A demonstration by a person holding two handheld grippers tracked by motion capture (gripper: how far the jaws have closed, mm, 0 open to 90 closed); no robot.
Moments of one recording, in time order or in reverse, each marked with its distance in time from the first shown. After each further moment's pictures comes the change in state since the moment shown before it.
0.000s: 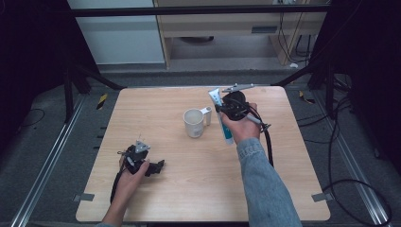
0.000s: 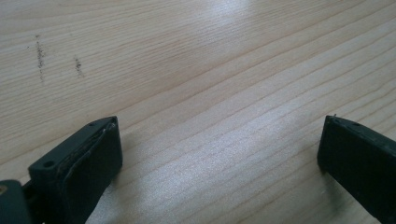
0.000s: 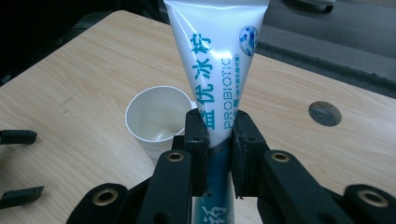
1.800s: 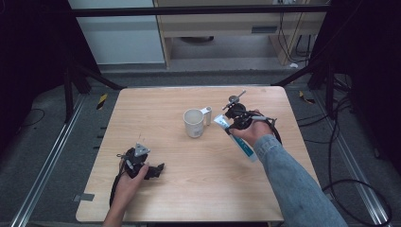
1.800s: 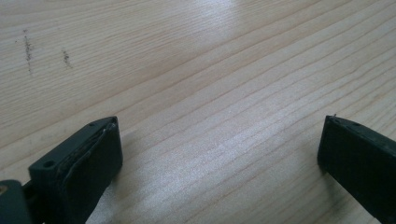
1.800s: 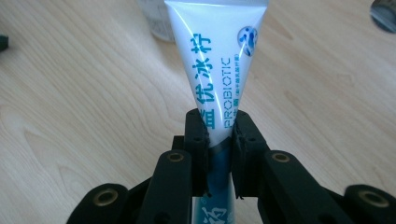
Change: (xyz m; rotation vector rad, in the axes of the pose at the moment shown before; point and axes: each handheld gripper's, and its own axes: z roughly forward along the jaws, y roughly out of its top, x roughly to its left) left arm -0.004 -0.007 -0.007 -0.002 -0.023 0.027; right arm -0.022 -0.030 0.018 0.458 0.109 -0.185
